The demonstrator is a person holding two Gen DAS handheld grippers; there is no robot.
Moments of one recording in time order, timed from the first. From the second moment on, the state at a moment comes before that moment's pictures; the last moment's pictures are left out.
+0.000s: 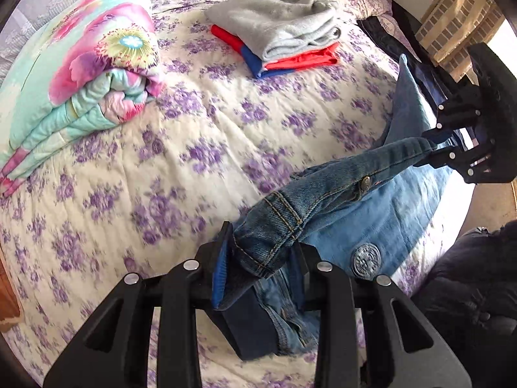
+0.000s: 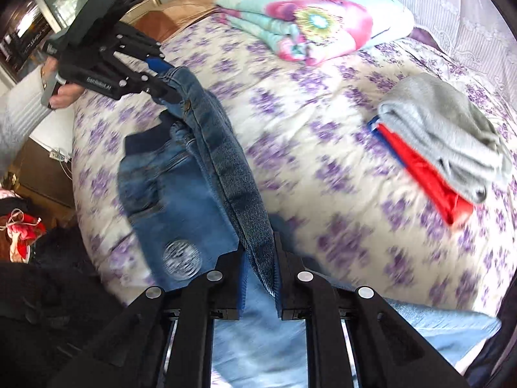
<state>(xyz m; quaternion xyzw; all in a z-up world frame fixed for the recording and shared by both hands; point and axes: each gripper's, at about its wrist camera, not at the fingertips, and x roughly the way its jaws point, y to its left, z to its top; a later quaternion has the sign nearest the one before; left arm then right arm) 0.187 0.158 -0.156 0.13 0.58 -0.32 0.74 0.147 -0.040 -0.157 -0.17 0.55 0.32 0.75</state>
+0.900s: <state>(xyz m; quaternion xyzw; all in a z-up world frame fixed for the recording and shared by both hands) 0.072 0.189 -0.151 0.00 0.59 -0.26 0.77 0.071 -0.006 -0.264 -0.13 0.61 0.26 0.74</state>
